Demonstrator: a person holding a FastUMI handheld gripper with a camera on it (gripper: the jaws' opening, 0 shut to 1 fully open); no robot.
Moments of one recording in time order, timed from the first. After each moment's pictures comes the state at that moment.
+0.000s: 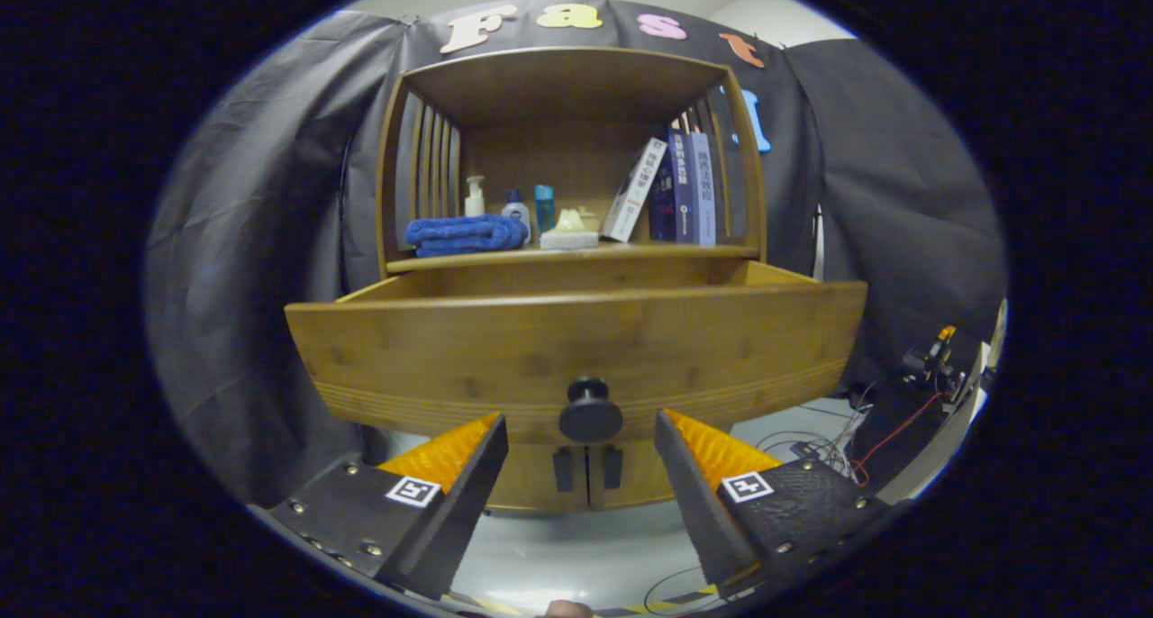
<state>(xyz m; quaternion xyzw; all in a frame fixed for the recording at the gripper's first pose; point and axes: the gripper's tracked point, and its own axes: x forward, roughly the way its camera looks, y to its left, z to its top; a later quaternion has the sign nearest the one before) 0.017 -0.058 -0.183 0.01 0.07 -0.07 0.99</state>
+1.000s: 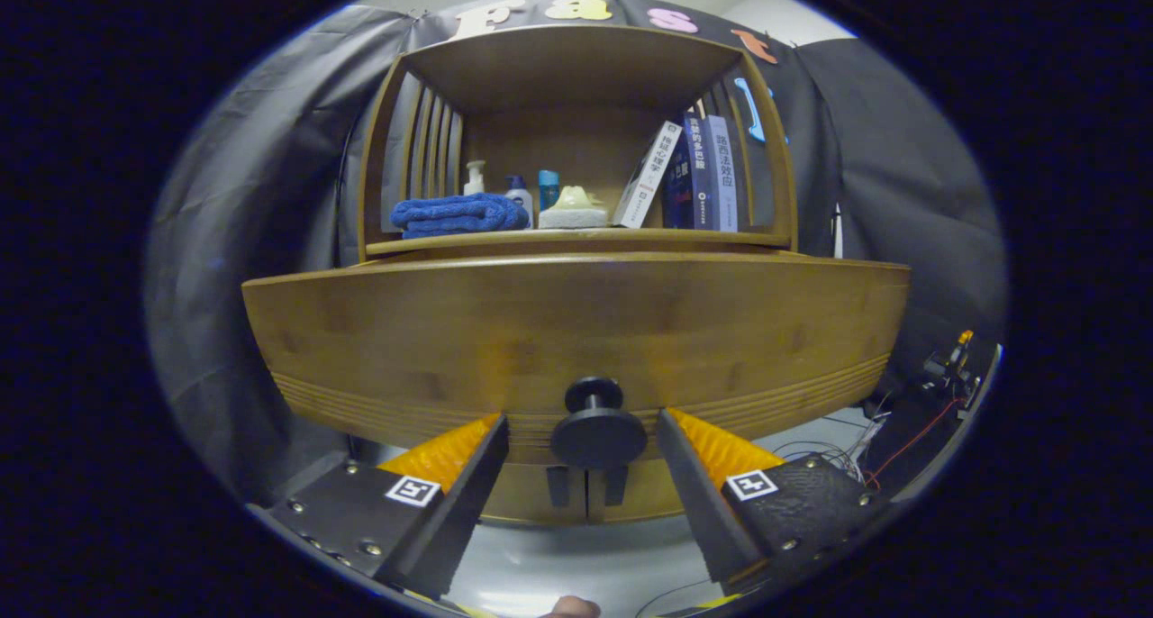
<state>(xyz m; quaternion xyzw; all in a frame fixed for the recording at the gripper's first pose) 0.076 -0.062 -0.194 -0.01 0.06 -0.05 1.00</state>
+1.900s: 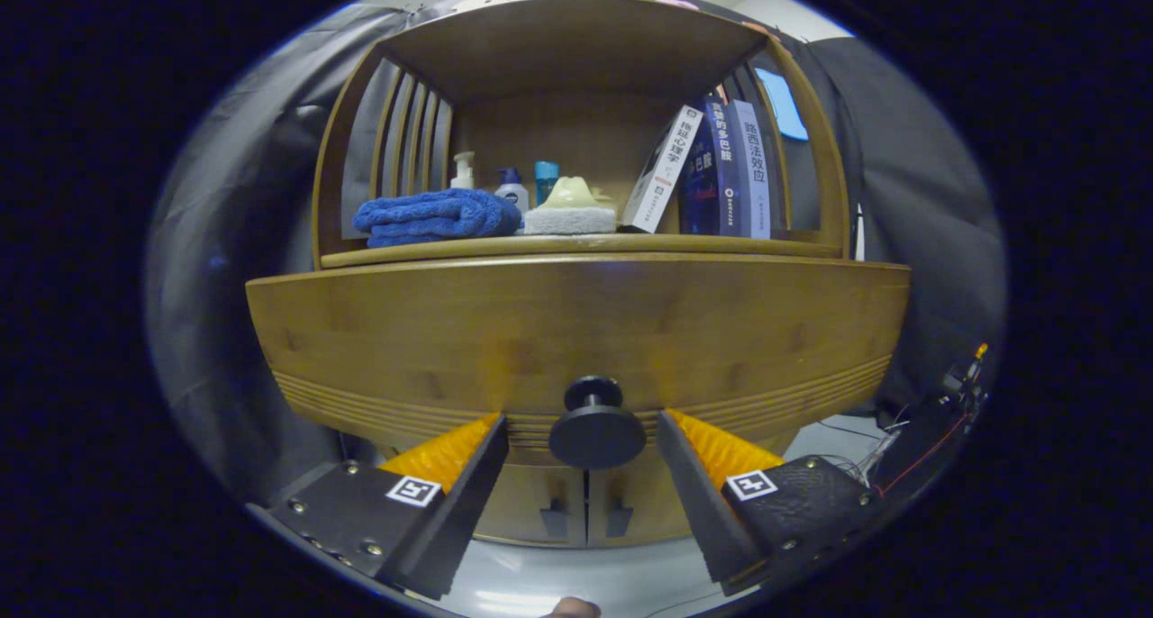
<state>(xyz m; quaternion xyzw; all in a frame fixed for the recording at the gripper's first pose) 0.169 -0.068 -0.181 -0.01 0.06 -0.04 1.00</state>
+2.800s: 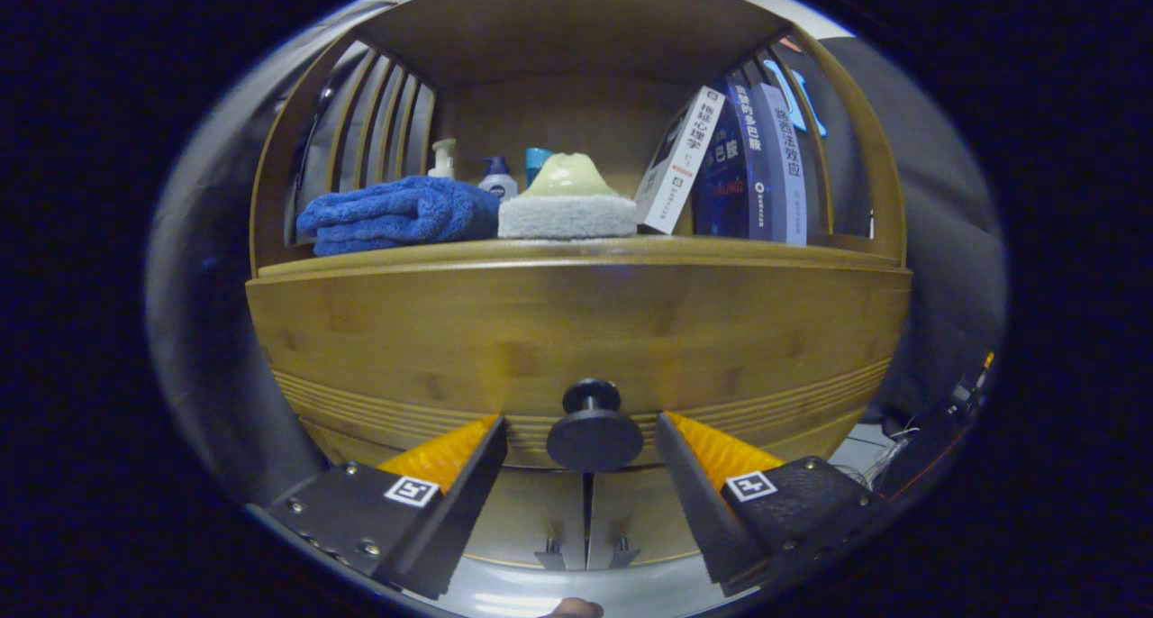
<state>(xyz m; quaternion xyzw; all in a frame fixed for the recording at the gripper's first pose) 0.246 -0.068 -0.174 0.00 0.06 -0.05 1.00</state>
